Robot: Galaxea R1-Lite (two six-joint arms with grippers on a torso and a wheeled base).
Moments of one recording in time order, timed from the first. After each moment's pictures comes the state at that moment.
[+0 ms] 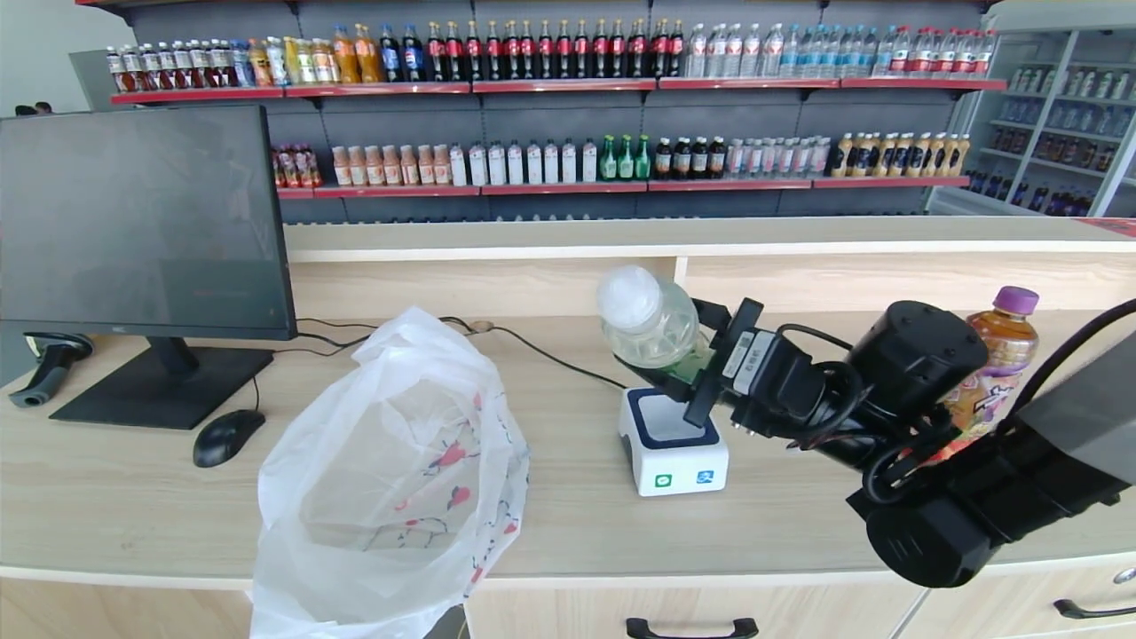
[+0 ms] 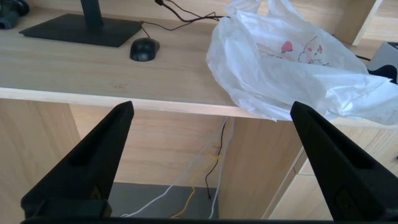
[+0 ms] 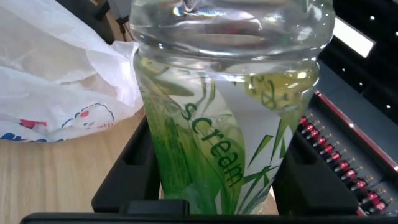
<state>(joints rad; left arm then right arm) 0.00 0.00 0.00 0.00 0.00 -0.02 0.50 2.01 -0.76 -1.57 0.53 -0.76</state>
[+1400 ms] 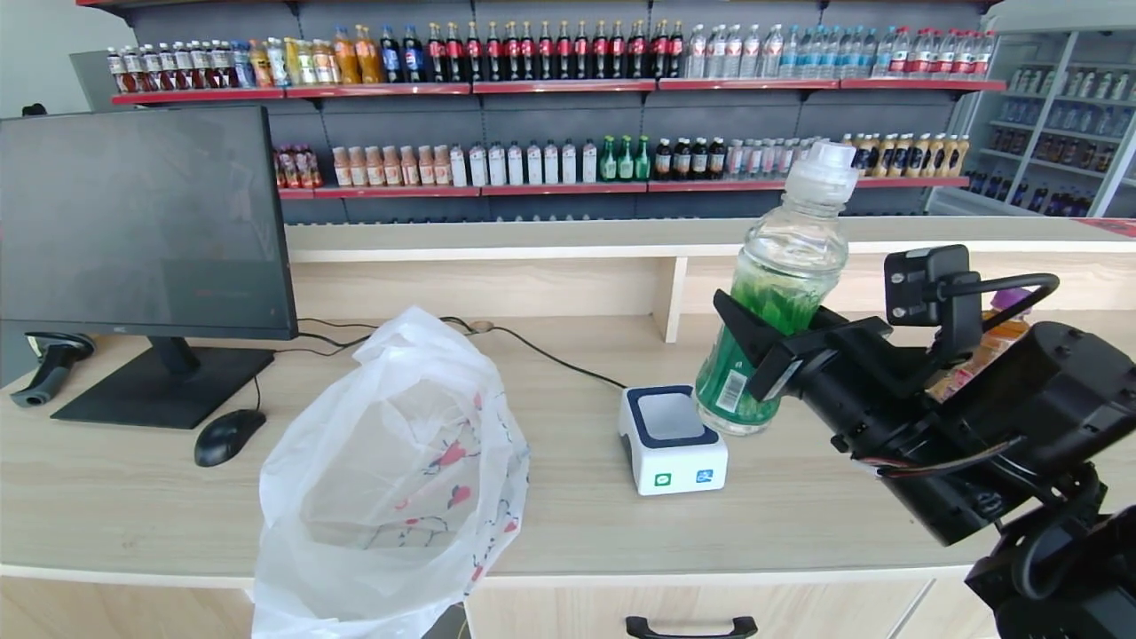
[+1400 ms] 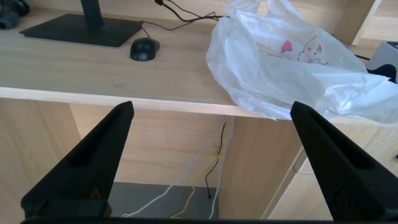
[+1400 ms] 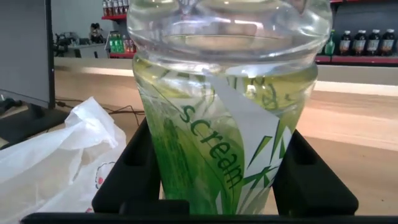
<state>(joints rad) 0.00 0.00 0.00 0.00 0.00 -0.02 0.57 1.78 -0.52 -1.57 -0.15 0.00</state>
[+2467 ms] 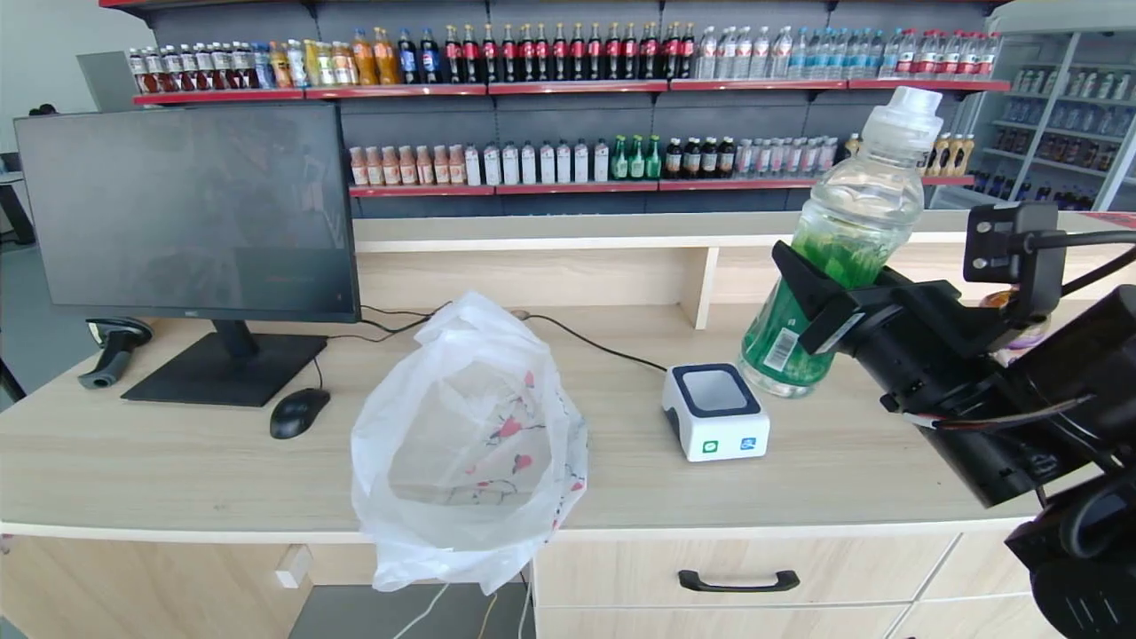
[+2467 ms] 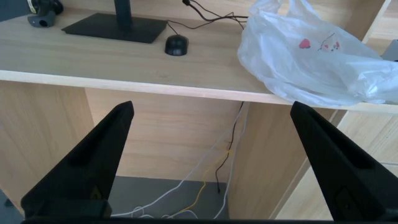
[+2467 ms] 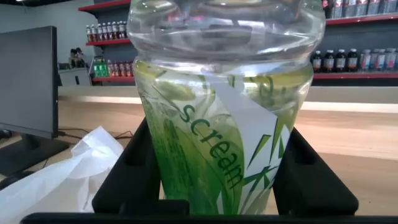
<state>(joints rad) 0.00 0.00 0.00 0.00 0.00 -0.02 0.48 1.72 -0.54 -1.57 -0.15 0.00</state>
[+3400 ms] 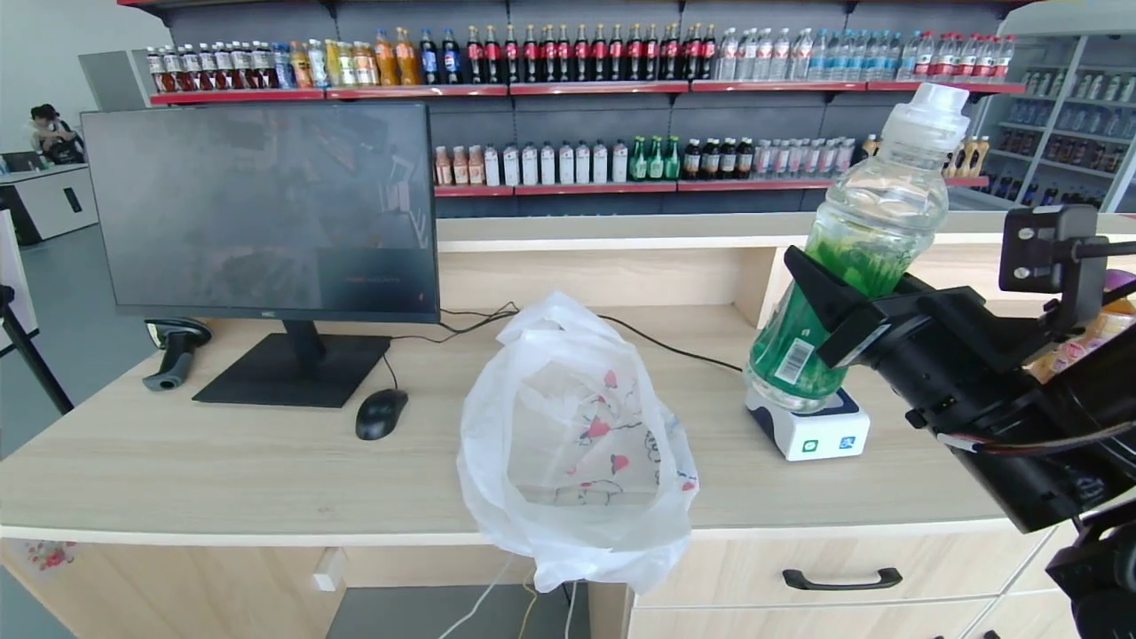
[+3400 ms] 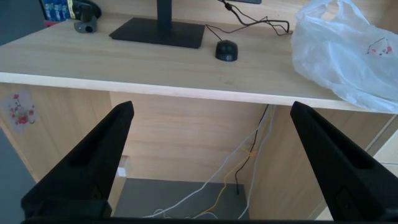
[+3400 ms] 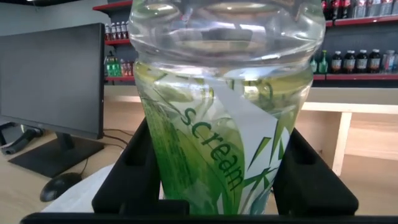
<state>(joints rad) 0.00 0.00 0.00 0.00 0.00 -0.02 0.49 1.66 -0.48 -1.57 -0.15 0.00</state>
